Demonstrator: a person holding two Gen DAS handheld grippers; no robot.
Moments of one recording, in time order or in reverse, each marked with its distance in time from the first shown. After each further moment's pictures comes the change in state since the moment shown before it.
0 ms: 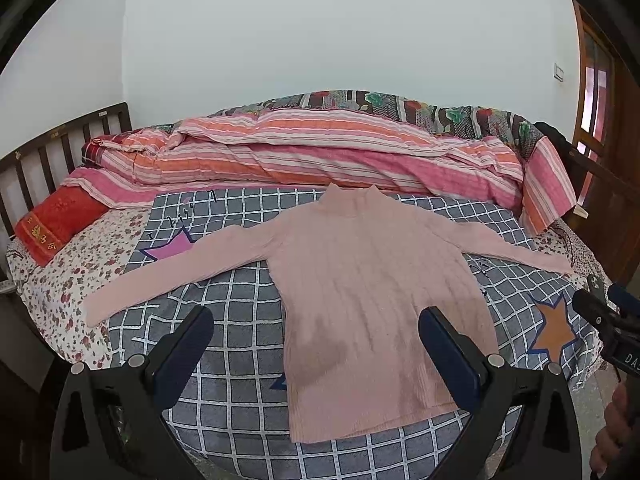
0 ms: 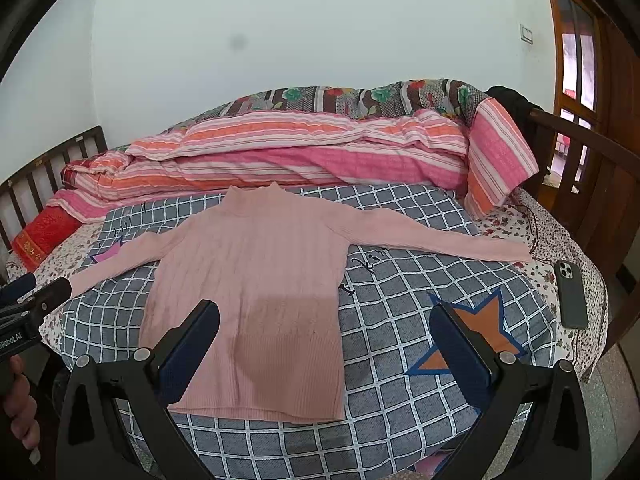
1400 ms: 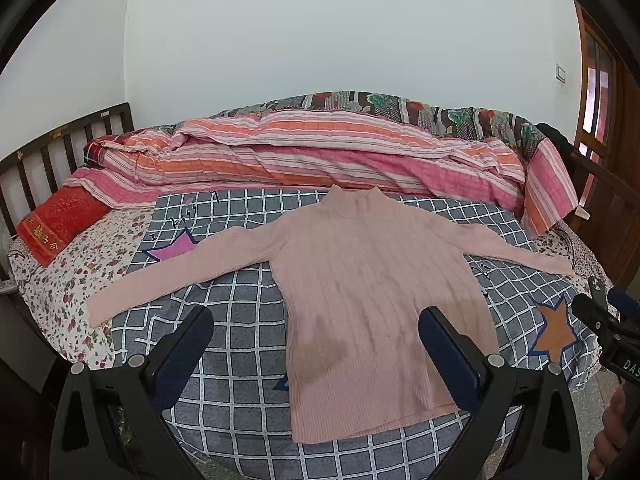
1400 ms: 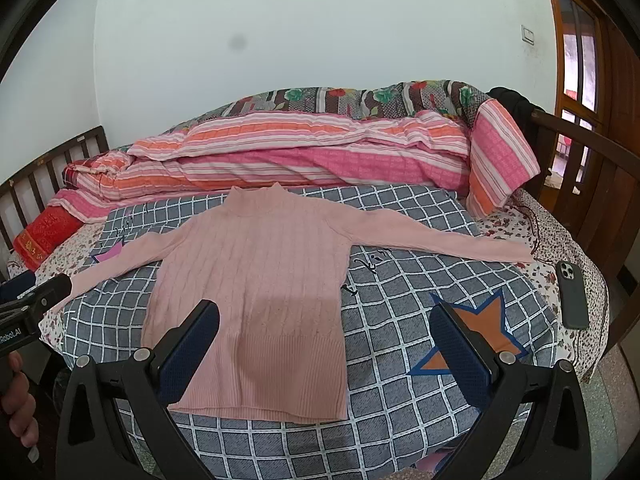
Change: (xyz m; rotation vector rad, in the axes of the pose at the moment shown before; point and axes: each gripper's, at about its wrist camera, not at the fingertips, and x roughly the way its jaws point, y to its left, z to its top) left arm -0.002 0.001 0.002 -0.003 -0.003 0.004; right arm 0.000 0.003 0.000 -0.003 -0.003 0.004
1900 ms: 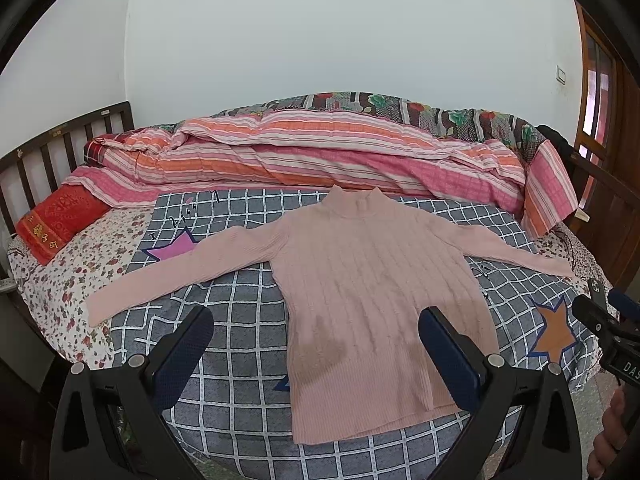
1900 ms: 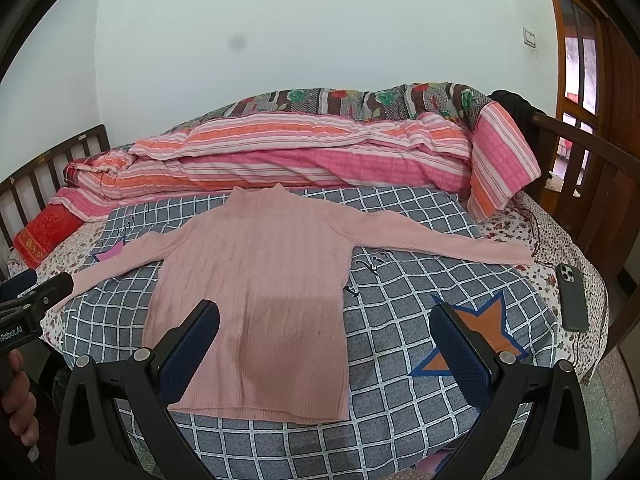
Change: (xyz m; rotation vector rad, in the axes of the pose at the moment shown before) left arm -0.001 -0.001 0.001 -0.004 -0.004 -0.004; right arm -0.003 0.003 0.001 -0.010 -0.004 -0.001
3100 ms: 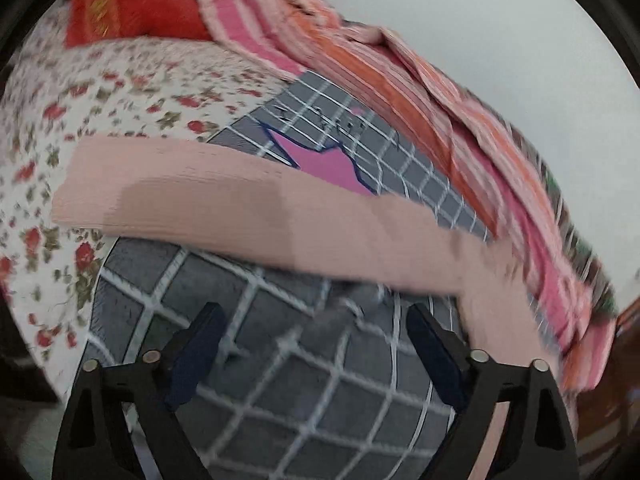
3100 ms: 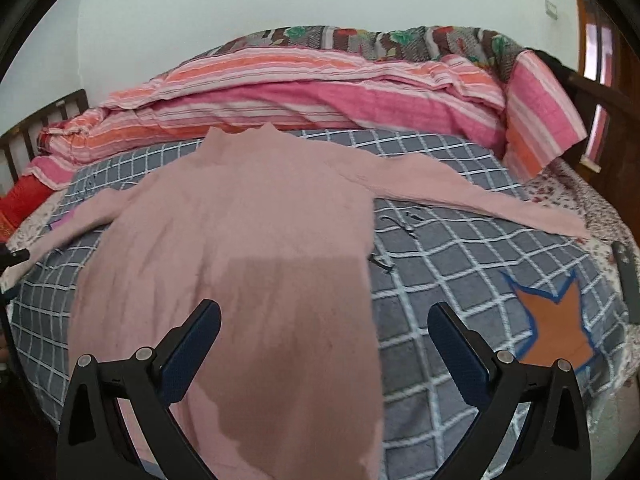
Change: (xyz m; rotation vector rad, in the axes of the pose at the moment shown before) left arm 0.203 0.274 -0.066 -0.692 0.114 -0.041; right arm 0.161 0.018 -0.041 -0.022 0.112 -0.007
